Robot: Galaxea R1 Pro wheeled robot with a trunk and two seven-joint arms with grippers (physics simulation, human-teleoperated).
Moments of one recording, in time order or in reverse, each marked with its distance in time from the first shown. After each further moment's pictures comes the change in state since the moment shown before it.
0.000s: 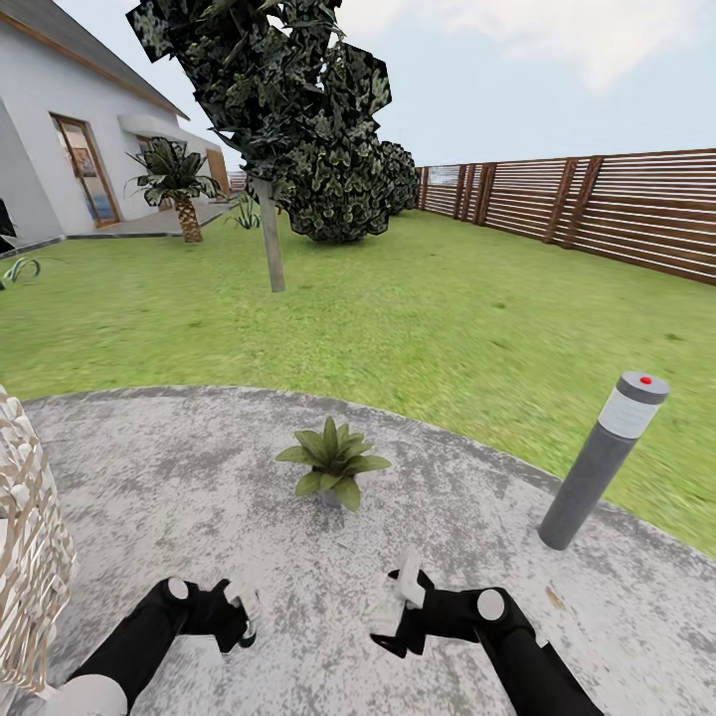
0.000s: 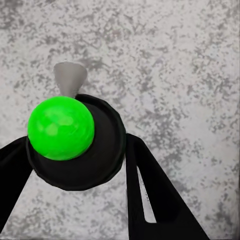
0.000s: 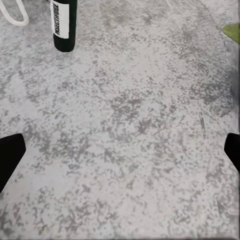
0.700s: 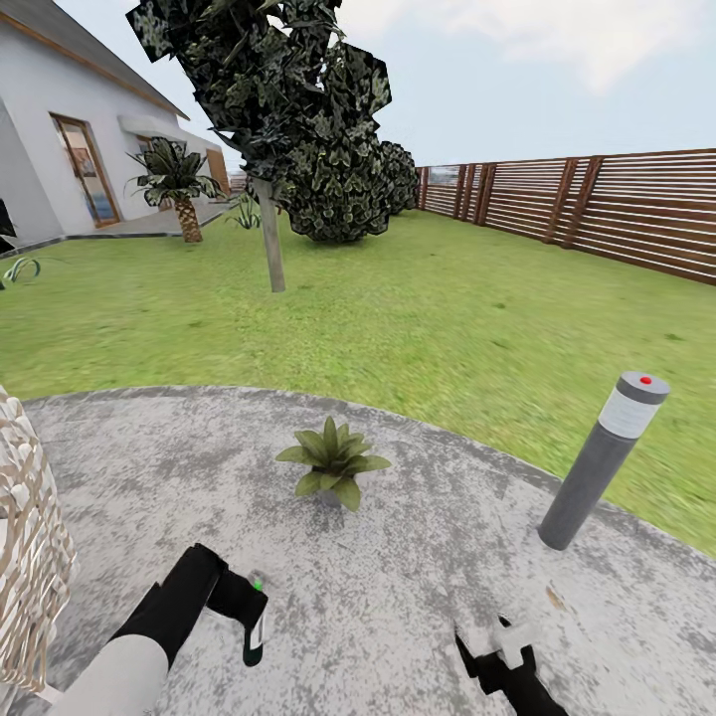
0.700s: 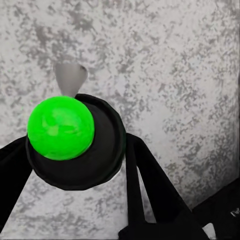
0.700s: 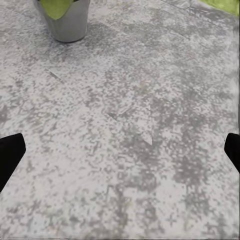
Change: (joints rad) left arm -0.087 -0.100 0.067 -0.014 0.016 0.528 -0.004; right arm 0.027 -0.005 -0.688 0.597 0.003 -0.544 -0.547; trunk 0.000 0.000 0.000
